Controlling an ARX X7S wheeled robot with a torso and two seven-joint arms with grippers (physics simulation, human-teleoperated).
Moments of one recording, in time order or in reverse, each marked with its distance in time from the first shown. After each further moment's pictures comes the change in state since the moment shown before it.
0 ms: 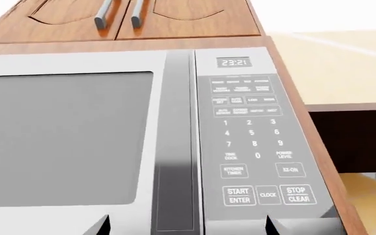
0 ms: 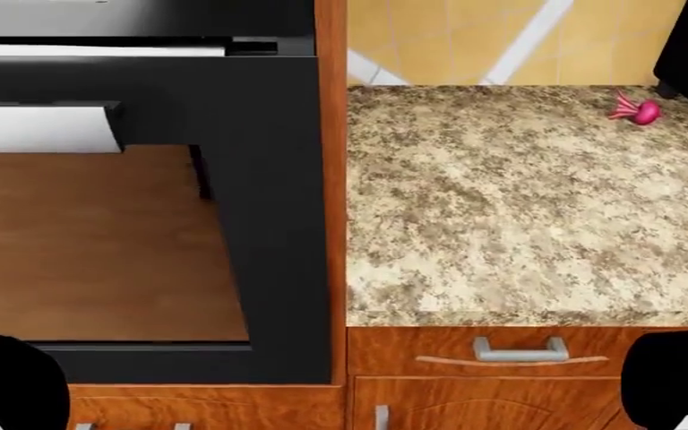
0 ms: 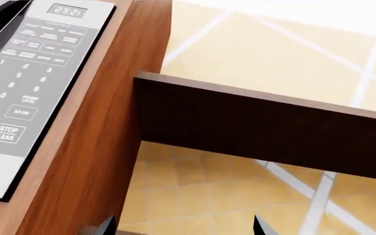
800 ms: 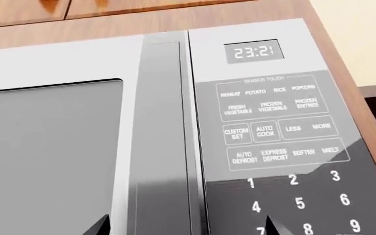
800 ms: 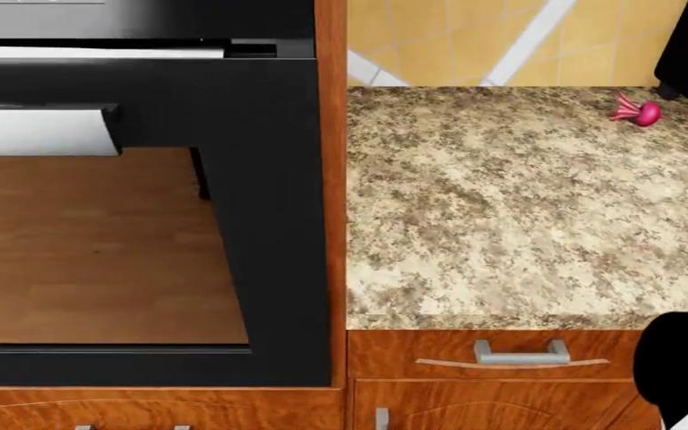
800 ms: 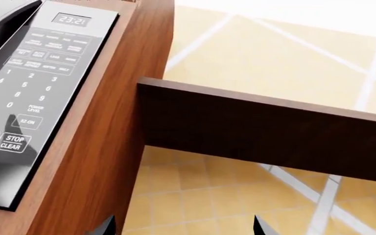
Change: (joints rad) left arm -0.847 0.042 0.396 -1.127 0.167 0.136 0.127; right arm 0.072 0.013 0.067 -0.008 0.192 0.076 0.103
